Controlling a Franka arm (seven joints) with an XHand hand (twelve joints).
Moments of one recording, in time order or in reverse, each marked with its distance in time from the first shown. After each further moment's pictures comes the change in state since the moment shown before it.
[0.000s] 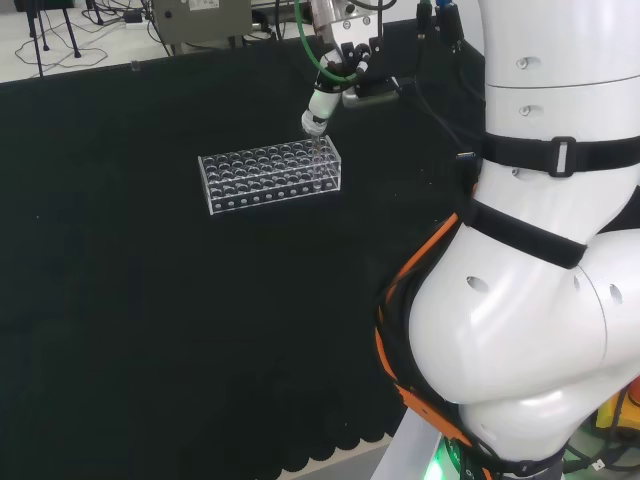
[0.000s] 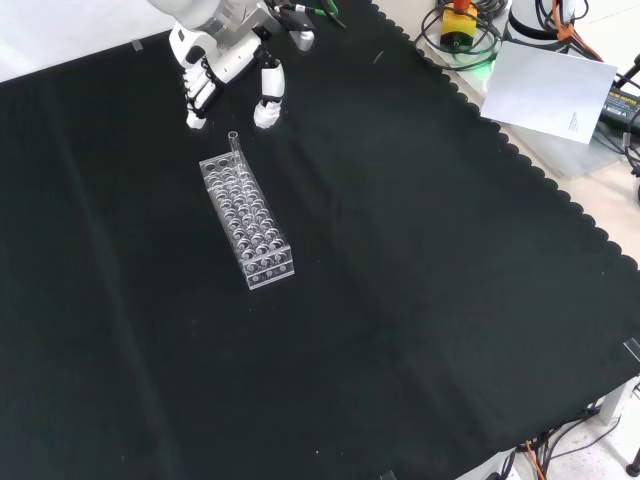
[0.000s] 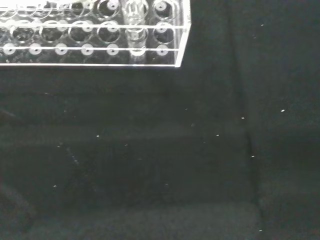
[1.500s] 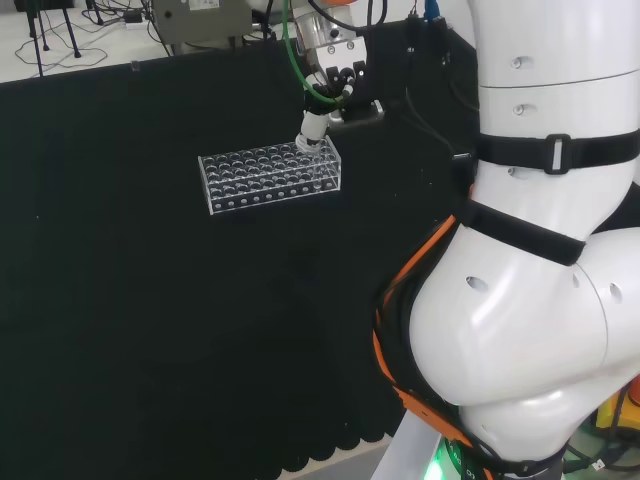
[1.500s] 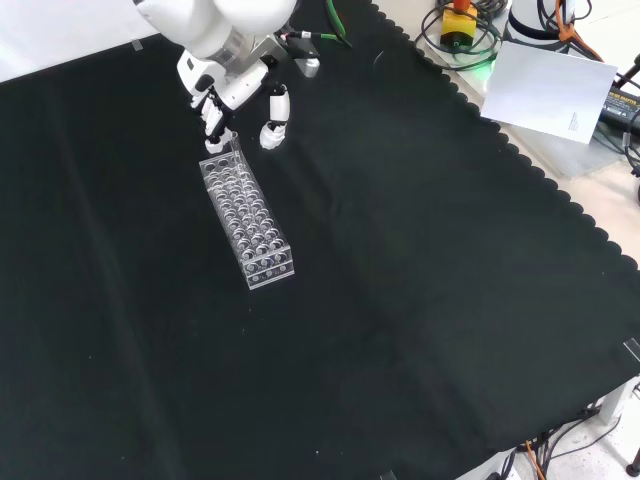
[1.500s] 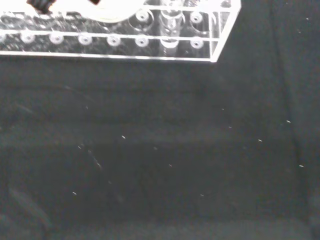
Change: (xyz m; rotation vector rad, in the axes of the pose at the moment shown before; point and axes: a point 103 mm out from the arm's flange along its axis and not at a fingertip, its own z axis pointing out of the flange) arm 0.026 0.021 0.023 -0.038 -0.001 -0.029
